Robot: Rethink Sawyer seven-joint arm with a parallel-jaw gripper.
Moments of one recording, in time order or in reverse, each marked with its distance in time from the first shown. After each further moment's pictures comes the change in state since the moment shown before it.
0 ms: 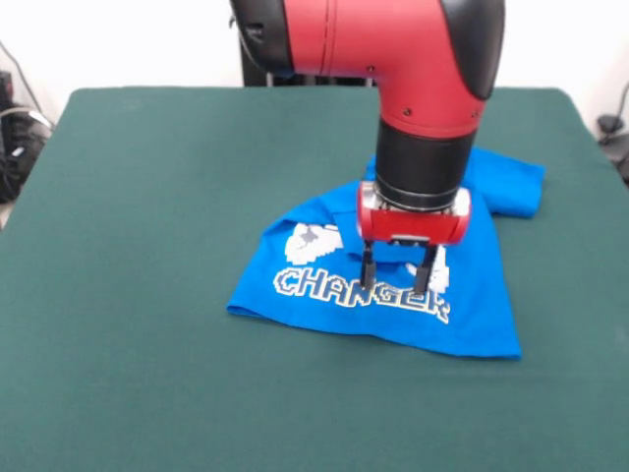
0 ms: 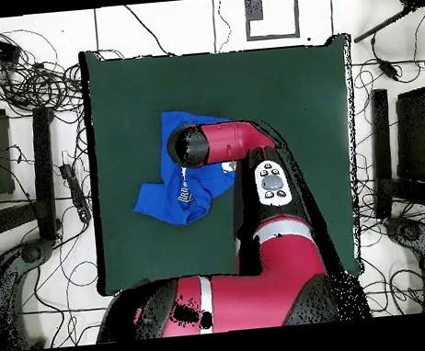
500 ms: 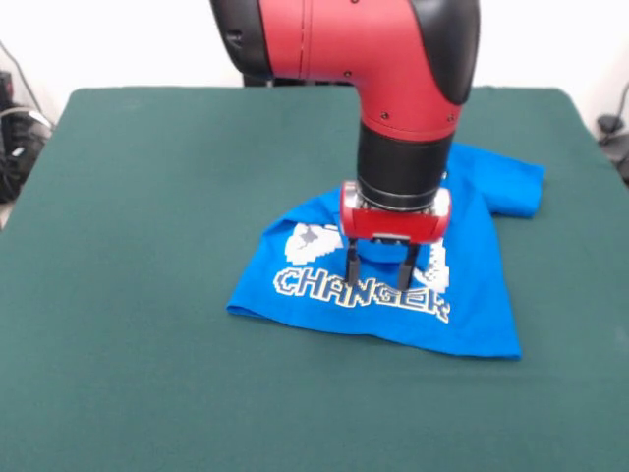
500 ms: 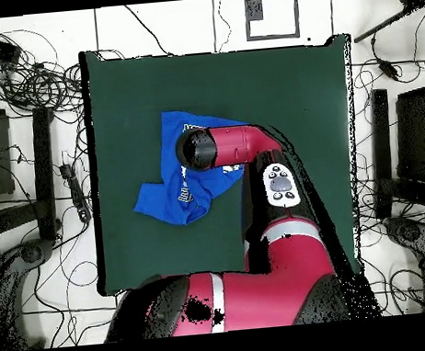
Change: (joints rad) arm -0.025 0.004 0.000 0.020 0.000 -0.004 0.000
